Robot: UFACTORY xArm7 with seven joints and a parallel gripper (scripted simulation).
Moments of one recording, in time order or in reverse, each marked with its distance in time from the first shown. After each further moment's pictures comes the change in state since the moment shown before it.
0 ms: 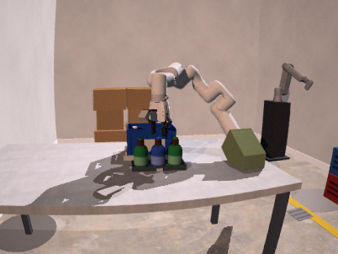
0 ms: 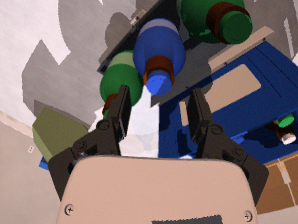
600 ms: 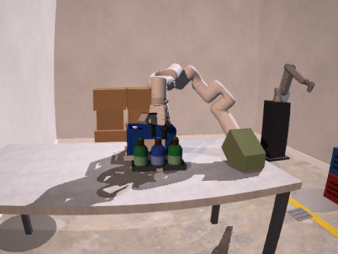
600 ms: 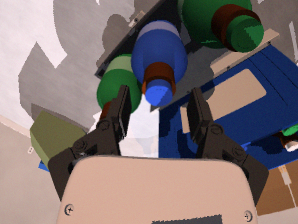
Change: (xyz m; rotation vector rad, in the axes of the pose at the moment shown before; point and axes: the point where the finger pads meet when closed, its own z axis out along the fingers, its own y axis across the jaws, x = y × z) arm 0.000 0.000 0.016 0.000 0.000 0.000
